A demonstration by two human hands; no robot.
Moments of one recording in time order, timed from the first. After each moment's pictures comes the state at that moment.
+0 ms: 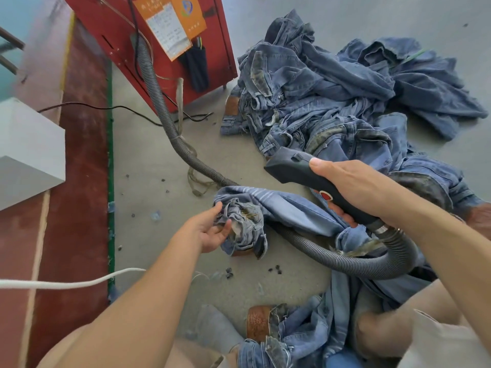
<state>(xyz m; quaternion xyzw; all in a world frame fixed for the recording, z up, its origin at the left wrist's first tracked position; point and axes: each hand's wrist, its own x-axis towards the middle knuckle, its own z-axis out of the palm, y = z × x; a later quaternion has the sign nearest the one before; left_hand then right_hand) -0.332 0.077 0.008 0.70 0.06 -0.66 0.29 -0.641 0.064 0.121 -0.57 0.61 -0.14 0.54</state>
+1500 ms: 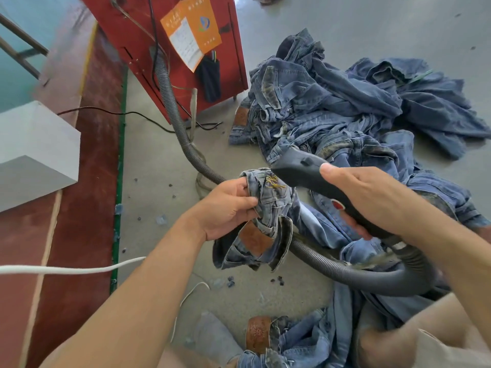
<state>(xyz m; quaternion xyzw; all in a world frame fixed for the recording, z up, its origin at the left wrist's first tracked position) -0.366 0.073 0.104 0.45 -0.37 -0.75 0.32 -0.638 0.079 0.163 -0.64 0.60 -0.14 0.46</state>
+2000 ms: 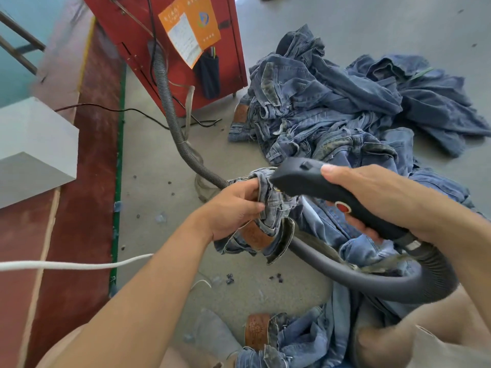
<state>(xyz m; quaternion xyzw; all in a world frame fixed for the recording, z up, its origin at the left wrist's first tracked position) -0.379 0.078 0.099 0.48 -0.43 -0.72 0.26 -0.640 0.076 0.173 -0.57 0.61 -0.08 0.54</state>
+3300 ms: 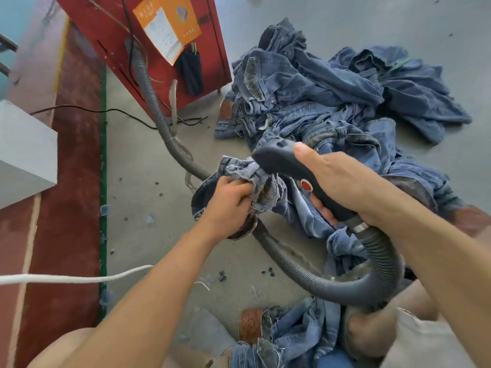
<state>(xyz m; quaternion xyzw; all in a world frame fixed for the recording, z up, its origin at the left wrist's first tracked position) -0.387 0.079 0.063 0.57 -0.74 -0.28 0.20 -0.619 0.072 0.168 -0.53 0.65 -0.14 0.53</state>
